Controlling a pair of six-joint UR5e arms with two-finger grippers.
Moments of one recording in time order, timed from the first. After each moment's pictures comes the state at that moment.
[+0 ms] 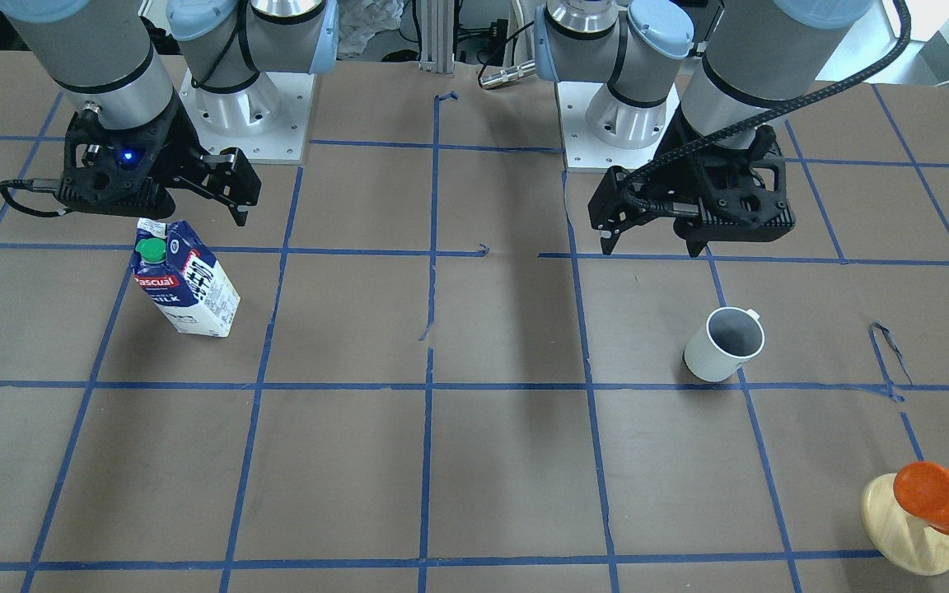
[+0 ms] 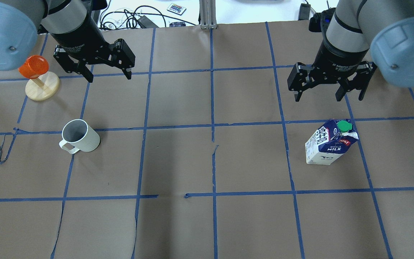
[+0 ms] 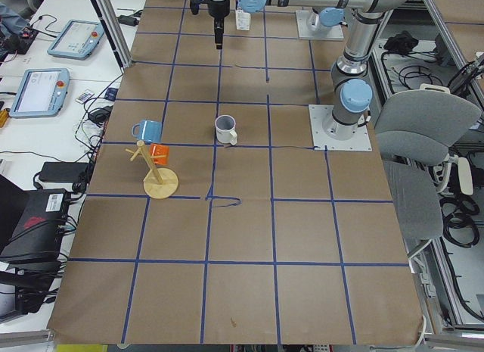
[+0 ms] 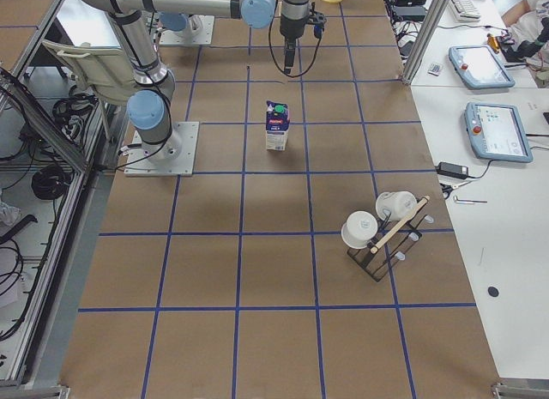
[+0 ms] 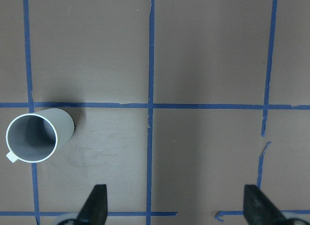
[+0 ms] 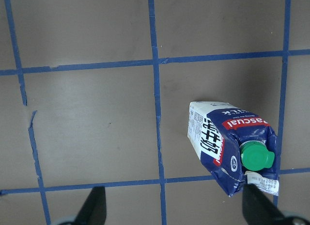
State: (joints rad) left arm -1.58 -1.65 -1.51 -1.54 1.54 -0.04; right arm 1.56 -1.58 1.65 -1.58 -1.59 0.05
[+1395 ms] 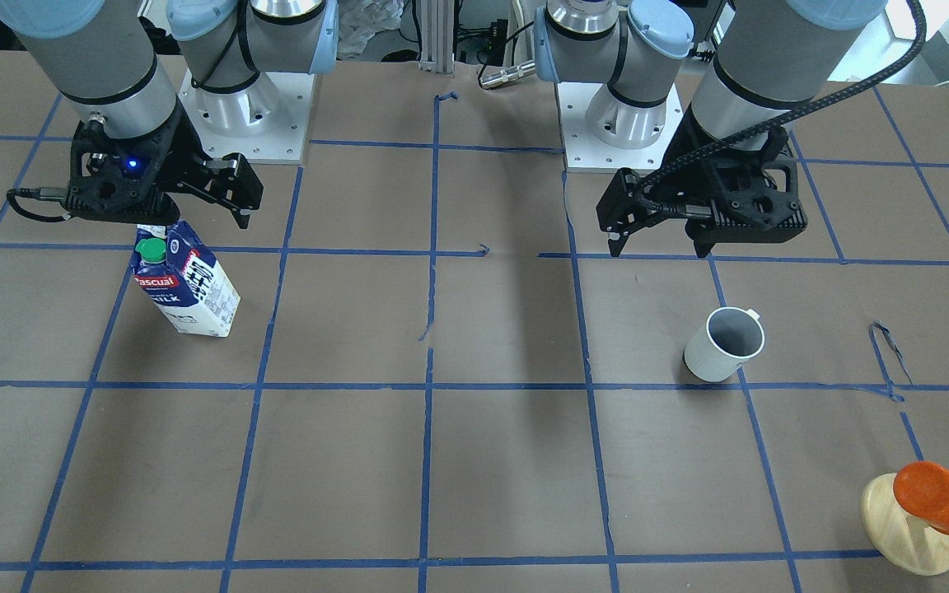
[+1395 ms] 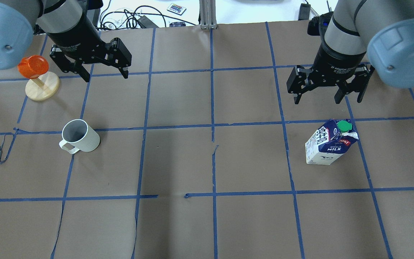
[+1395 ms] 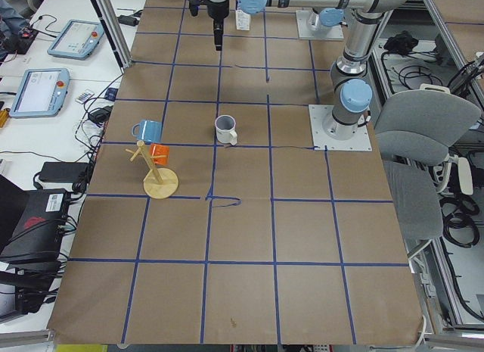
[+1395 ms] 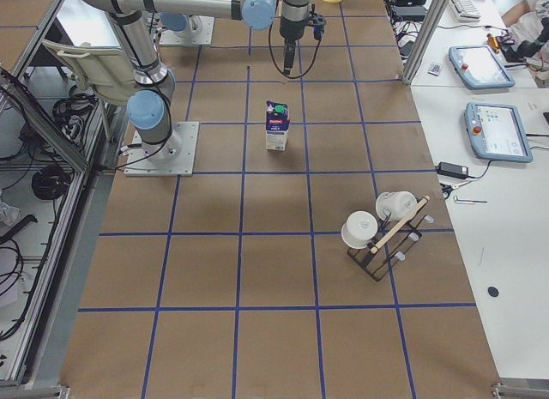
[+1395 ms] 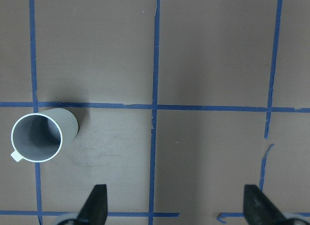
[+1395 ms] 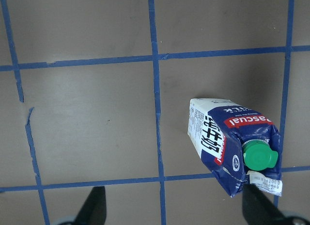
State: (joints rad) left arm -1.57 -1.65 -1.51 -1.54 1.54 -0.04; right arm 1.56 -1.57 1.67 -1.58 -1.59 0.04
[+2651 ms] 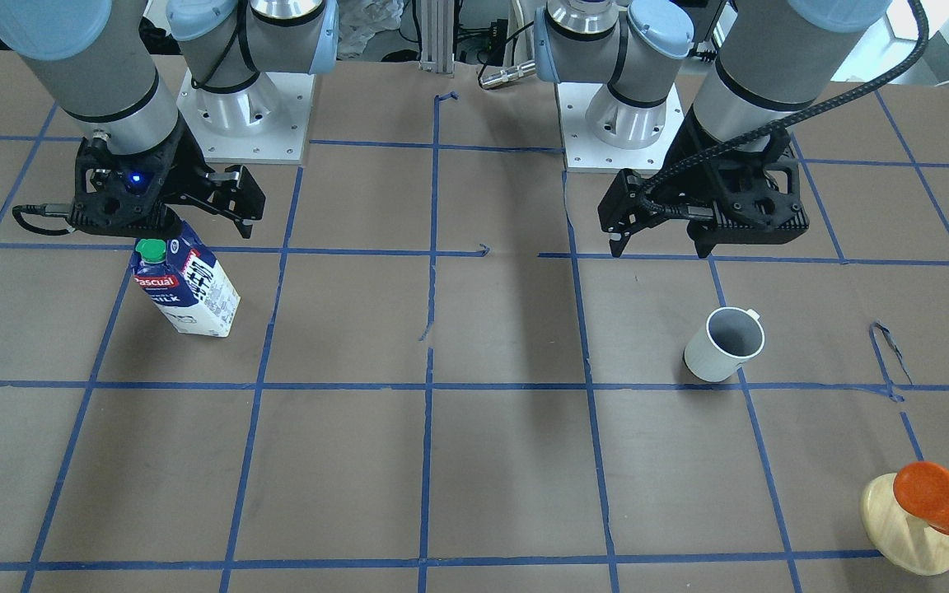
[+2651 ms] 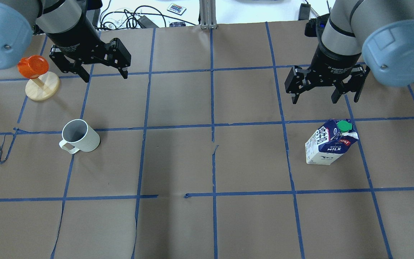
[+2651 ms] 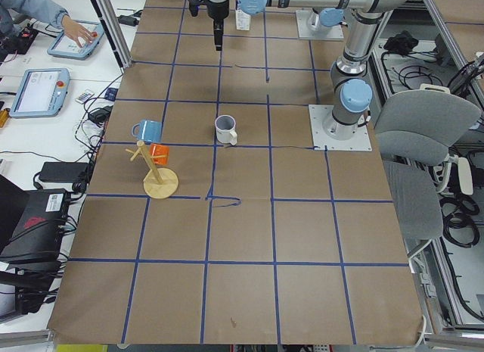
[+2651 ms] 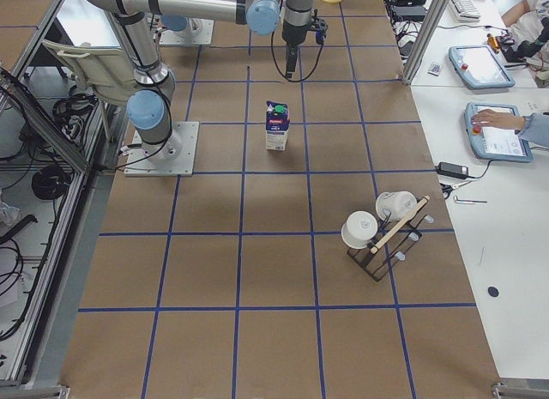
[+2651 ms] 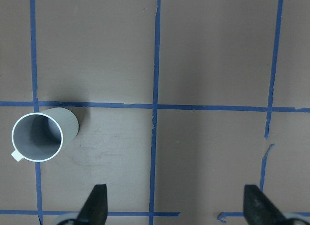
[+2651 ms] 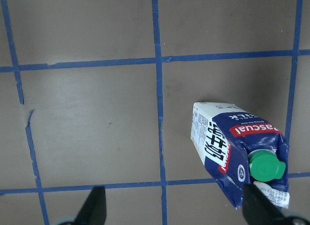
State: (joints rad) left arm -1.57 -1.65 -1.51 -1.54 1.53 -0.04; right arm 1.56 -1.55 1.67 -1.60 -1.58 0.04
